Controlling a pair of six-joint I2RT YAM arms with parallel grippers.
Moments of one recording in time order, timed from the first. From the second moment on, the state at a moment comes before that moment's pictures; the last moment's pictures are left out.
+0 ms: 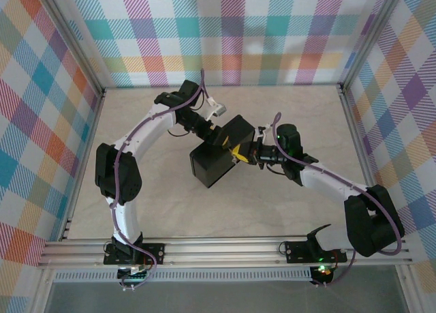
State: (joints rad) left arm -0.45 1.91 1.77 -1.02 0.64 0.18; right arm 0.45 1.35 0.71 0.25 -0.80 1.20
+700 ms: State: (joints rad) left arm -0.44 1.91 1.77 -1.02 0.64 0.16; right arm 0.46 1.37 0.67 0.37 -0.77 1.27
